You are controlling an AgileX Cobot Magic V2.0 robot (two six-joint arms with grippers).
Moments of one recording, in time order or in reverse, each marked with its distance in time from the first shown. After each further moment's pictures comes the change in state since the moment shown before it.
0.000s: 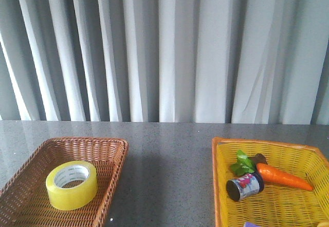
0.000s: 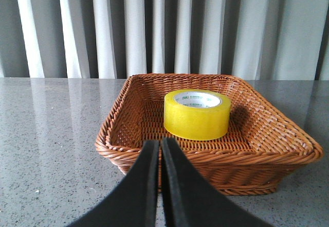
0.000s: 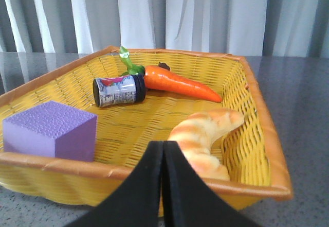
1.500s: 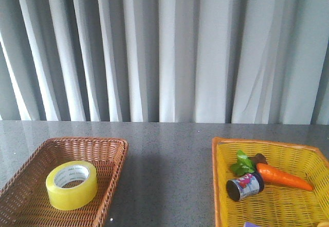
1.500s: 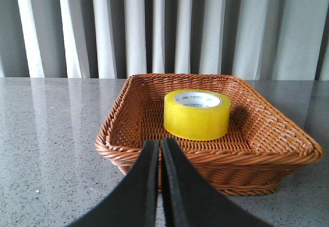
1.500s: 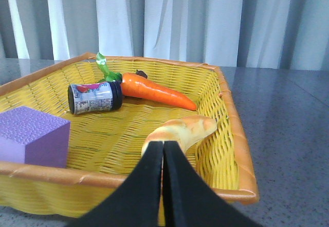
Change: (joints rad) left arm 0.000 0.000 0.000 0.000 0.000 -0.001; right arm -0.067 -0.034 0.009 -0.051 -0.013 -0.005
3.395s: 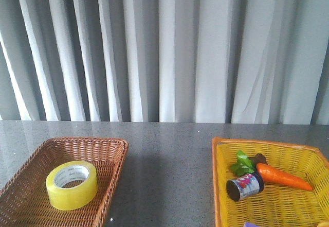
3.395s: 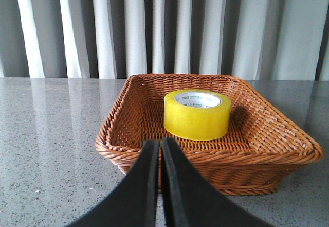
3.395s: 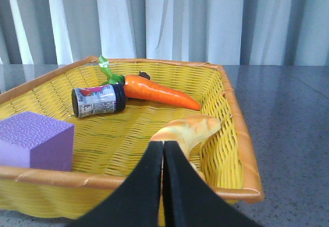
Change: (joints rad) left arm 0.000 0.000 0.000 0.000 0.000 0.000; right arm 0.000 0.000 0.000 0.029 -0.002 -0.003
